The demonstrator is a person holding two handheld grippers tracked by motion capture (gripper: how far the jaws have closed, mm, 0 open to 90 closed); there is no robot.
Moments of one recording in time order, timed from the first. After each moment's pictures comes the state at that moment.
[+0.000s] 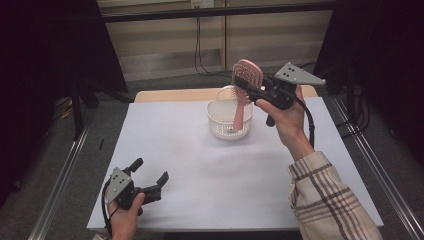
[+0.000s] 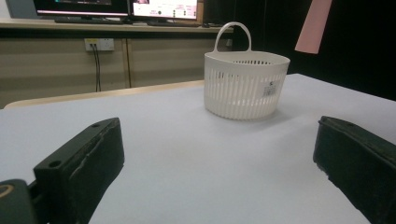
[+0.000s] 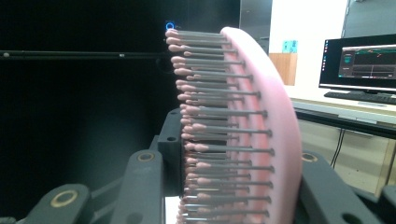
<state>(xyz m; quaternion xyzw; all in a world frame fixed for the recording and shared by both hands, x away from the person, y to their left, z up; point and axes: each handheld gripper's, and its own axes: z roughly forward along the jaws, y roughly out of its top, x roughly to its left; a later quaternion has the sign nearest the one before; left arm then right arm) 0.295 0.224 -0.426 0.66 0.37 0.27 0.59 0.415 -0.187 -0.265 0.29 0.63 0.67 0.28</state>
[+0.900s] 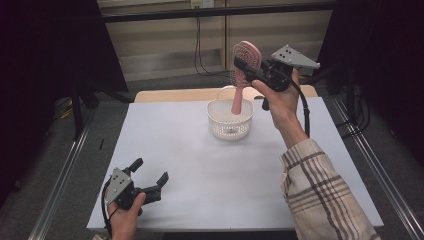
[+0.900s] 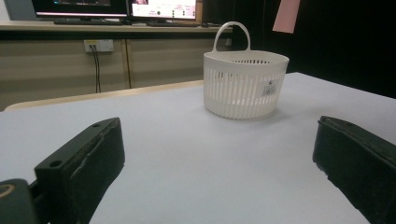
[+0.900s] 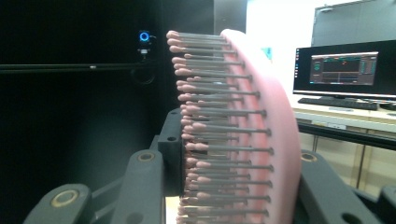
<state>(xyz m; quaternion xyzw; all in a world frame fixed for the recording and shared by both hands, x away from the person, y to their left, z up) 0.294 0.224 -0.425 0.67 0.36 0.28 0.59 0.451 -0.184 -0.249 0.32 0.60 0.66 0.31</state>
